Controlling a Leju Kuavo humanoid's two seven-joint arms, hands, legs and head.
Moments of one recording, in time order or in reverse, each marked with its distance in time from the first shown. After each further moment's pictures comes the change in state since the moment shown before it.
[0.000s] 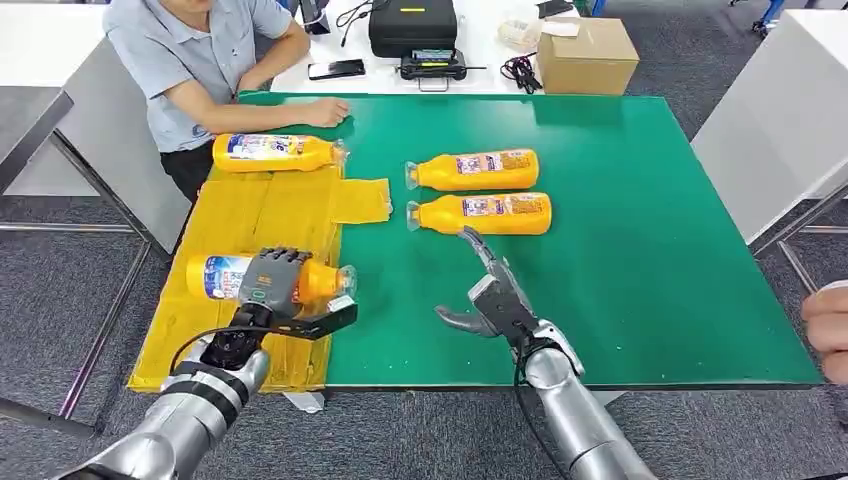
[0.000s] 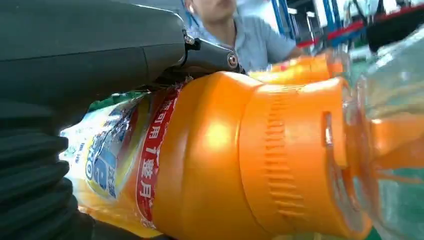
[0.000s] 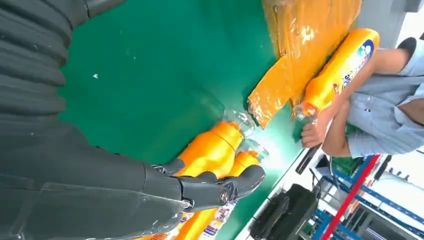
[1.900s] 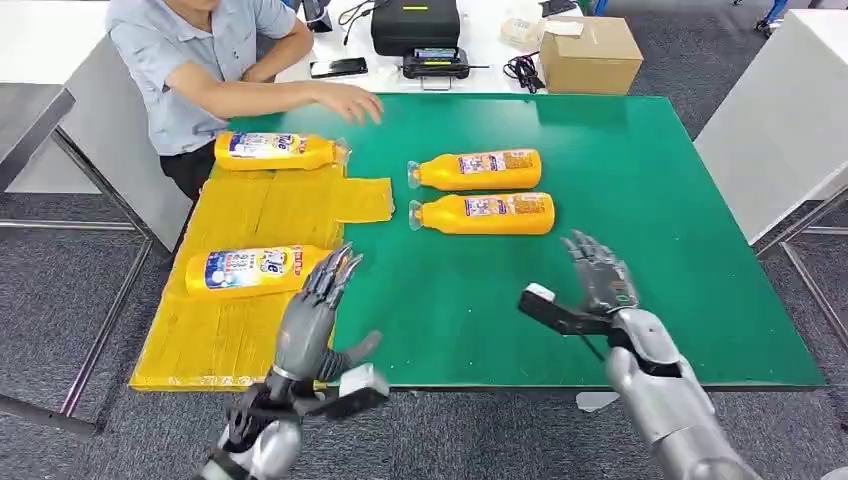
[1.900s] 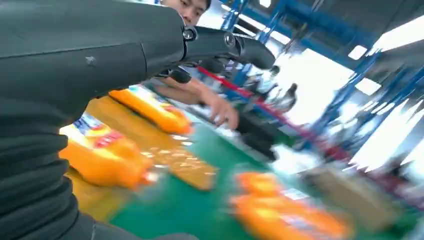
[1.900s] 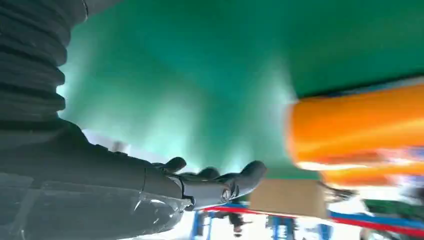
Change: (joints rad) left arm 0.455 -0.027 -0.176 -0.734 0.656 0.212 -0.452; right arm -0.054 -0.310 -0.010 0.082 0.674 -0.215 0.345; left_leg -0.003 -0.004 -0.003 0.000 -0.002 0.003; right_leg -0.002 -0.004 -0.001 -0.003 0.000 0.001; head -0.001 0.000
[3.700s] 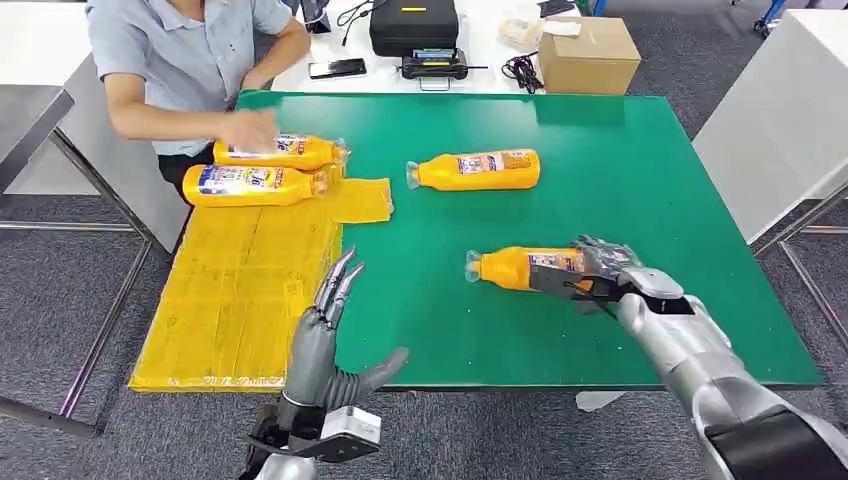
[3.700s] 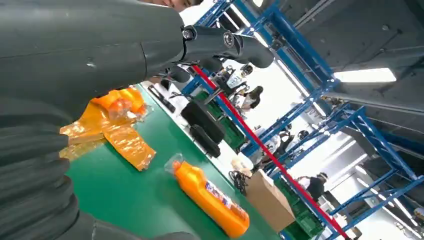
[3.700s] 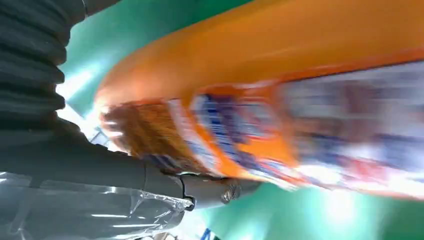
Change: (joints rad) left arm 0.046 -0.040 -0.075 -0.098 0.187 0.003 -0.103; right arm -0.320 -0.073 0.302 0.332 -0.155 0.332 0.108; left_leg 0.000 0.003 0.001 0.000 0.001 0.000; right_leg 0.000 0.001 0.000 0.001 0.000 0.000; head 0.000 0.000
